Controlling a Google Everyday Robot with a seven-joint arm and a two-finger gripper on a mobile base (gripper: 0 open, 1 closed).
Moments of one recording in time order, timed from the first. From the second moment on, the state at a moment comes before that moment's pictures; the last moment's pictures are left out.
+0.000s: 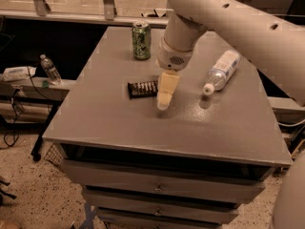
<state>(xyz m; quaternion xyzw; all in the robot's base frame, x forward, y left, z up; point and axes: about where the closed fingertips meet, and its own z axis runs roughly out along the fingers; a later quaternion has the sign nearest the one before) 0.604 -0.028 0.841 -0.71 0.69 0.06 0.14</state>
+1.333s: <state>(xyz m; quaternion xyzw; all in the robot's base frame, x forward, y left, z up) 0.622 -0.007 0.830 -0.71 0.68 0.08 0.13</state>
